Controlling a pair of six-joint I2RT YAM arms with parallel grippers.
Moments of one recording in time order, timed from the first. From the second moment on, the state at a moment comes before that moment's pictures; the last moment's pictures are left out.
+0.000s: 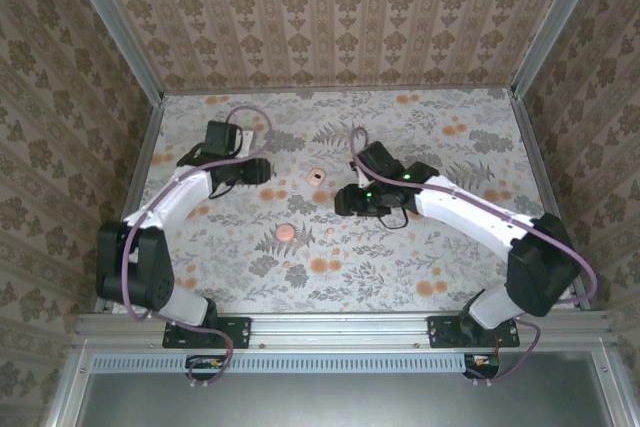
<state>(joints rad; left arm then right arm) -0.24 1.45 1.00 -0.51 0.19 -0.14 0.70 1.55 1.18 -0.67 -0.18 0.63</state>
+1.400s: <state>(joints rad) -0.04 0.90 0.55 -0.54 0.38 -0.31 1.01 2.37 2.04 -1.11 0.09 0.60</state>
